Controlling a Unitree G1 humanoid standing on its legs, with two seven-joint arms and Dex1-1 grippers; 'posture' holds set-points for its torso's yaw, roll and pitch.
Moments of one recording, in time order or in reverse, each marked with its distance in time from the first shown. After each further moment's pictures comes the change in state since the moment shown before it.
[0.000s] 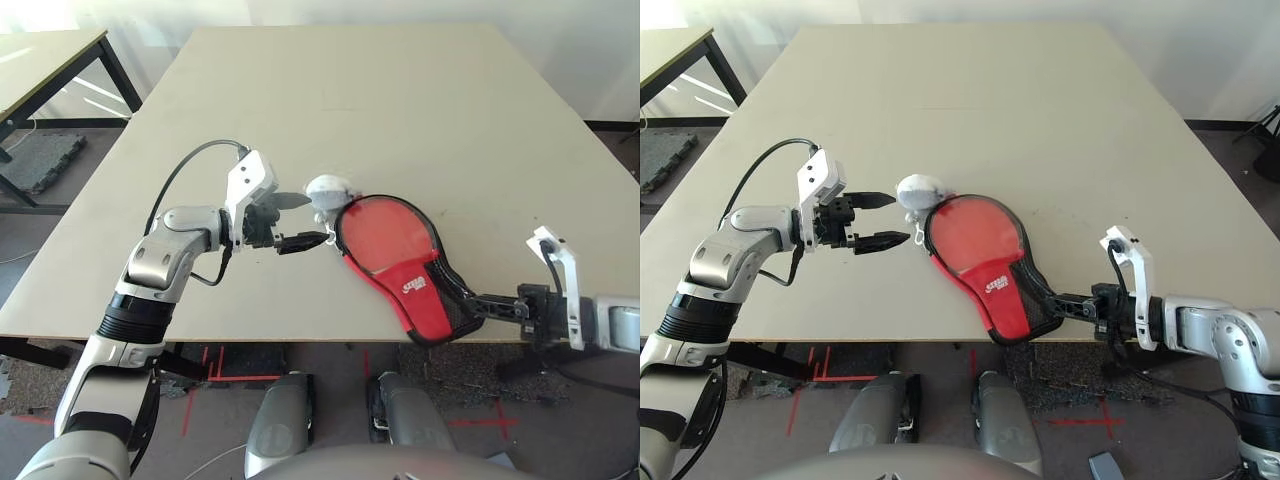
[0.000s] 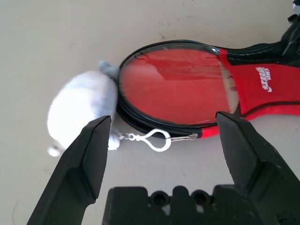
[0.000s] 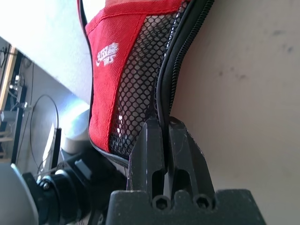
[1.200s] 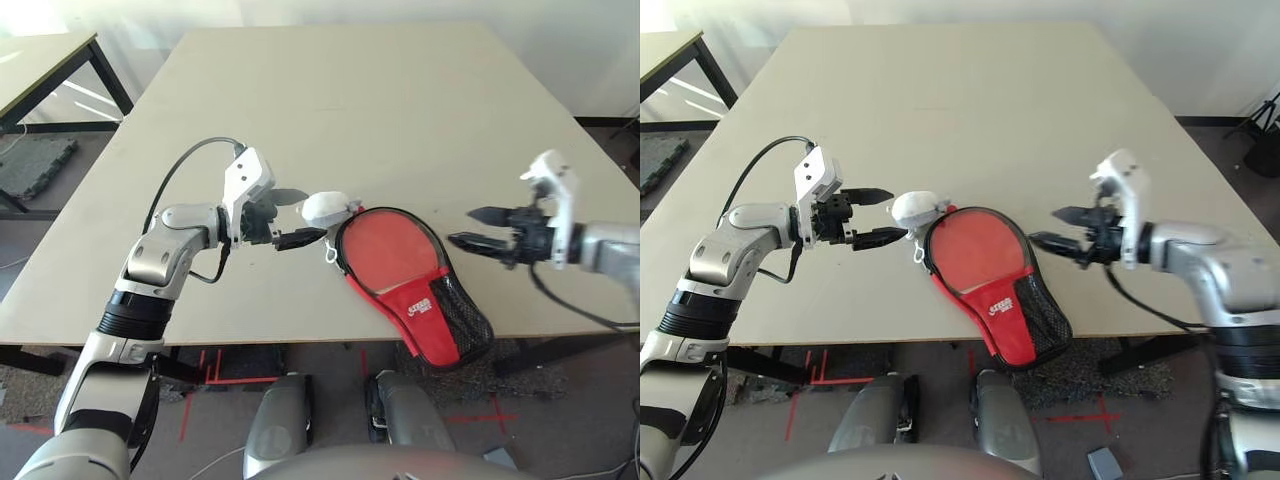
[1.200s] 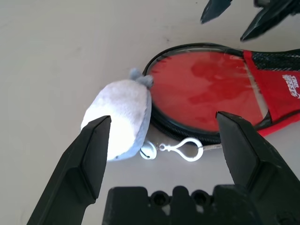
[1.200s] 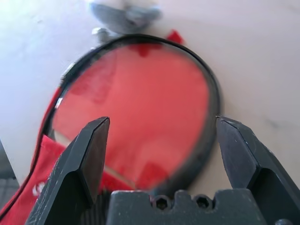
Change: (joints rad) left arm -0.011 0.002 0.005 0.039 0.001 -0.040 0.006; right arm -0.422 0.104 0.327 0.221 -0.396 -0.605 0.076
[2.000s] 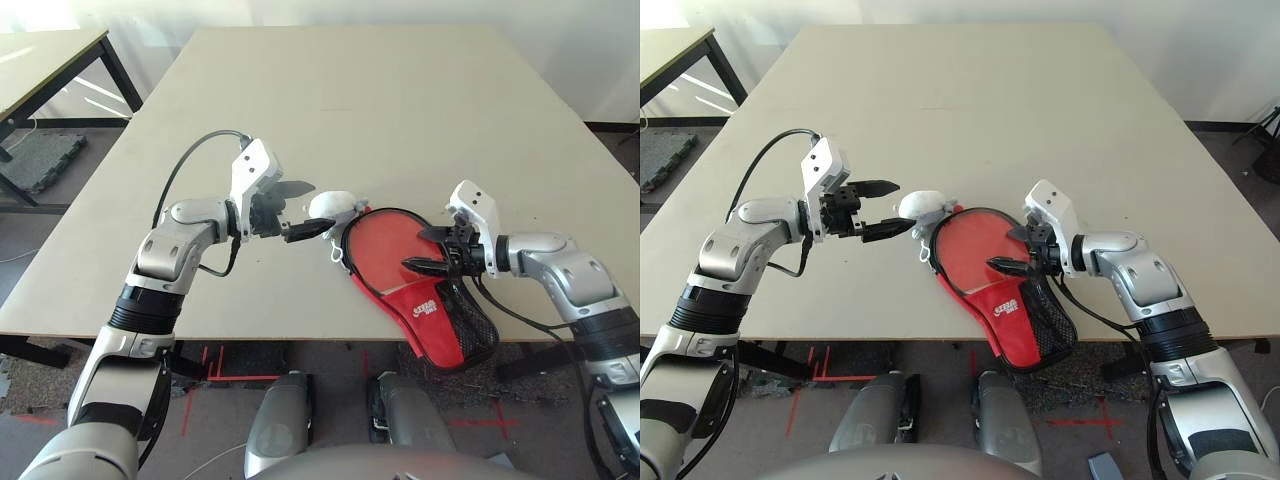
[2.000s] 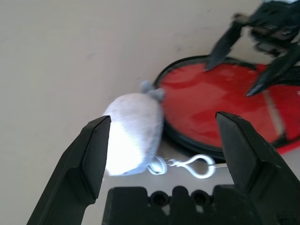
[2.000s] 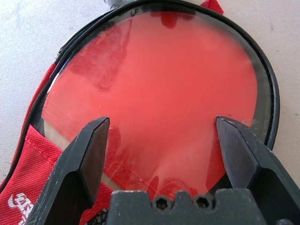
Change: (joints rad) left arm -0.072 -0.059 -0.022 0.049 0.052 0.026 0.084; right arm -0.025 0.081 0.103 0.131 -0.126 -0.055 0.057
